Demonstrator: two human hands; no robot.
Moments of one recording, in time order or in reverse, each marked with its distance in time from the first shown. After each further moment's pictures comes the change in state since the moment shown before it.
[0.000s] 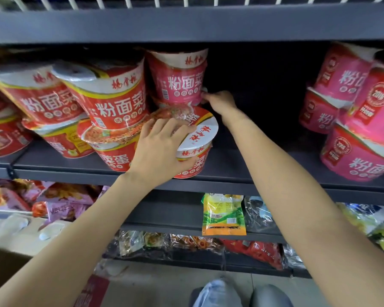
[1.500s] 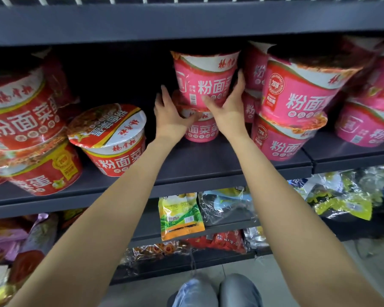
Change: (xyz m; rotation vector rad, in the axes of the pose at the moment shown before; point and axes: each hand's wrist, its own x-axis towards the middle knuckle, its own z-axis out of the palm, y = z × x) left_hand 0.134 0.114 0.087 -0.762 -0.130 -0.538; right_hand -0.079 0.066 -0.137 0.065 0.461 -0.391
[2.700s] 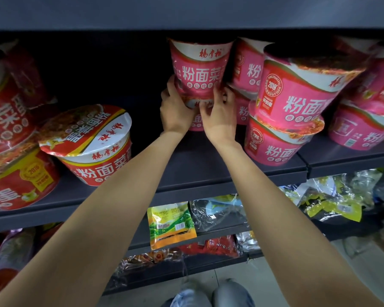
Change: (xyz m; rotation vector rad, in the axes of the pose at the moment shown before) left_hand 0.041 0.007 0.051 -0.045 0.122 0.044; right_hand 0.017 0.033 0.015 -0.637 0.056 -0.074
